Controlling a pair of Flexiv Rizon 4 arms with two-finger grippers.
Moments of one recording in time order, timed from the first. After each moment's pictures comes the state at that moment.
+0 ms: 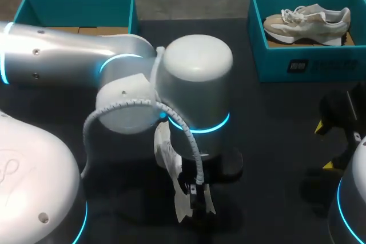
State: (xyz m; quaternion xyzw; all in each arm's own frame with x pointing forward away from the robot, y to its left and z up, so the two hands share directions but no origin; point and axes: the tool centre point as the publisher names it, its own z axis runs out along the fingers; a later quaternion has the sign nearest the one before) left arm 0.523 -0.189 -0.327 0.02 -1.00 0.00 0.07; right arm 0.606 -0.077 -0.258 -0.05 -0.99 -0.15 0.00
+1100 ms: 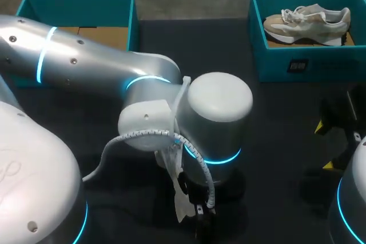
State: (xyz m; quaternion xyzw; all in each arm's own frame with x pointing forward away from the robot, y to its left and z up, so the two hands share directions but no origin) left arm 0.512 -0.190 -0.382 0.05 -1.00 -0.04 0.05; right arm 0.606 -0.077 -0.258 -0.05 -0.99 -0.15 0.00
